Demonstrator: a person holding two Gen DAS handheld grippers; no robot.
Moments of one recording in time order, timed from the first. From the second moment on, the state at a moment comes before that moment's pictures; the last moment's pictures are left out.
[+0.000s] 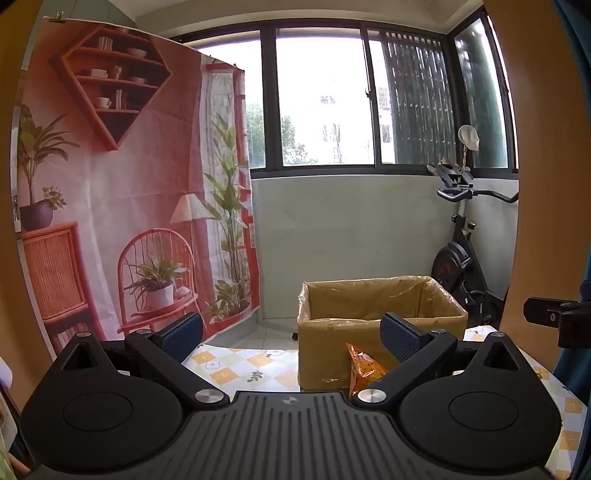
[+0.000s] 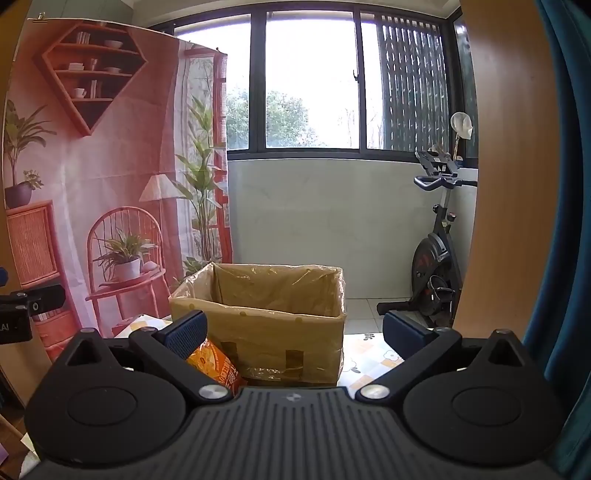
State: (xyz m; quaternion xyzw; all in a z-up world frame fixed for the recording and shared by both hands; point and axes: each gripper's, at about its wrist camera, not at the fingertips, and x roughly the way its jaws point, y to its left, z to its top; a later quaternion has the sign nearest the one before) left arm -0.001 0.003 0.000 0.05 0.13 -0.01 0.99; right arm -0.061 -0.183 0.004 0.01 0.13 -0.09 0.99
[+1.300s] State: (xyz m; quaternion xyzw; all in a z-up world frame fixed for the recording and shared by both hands) left arm 0.002 0.006 0.000 0.04 0.14 -0.02 0.99; right arm -0.053 -0.188 0.000 0.01 0.13 -0.09 0.99
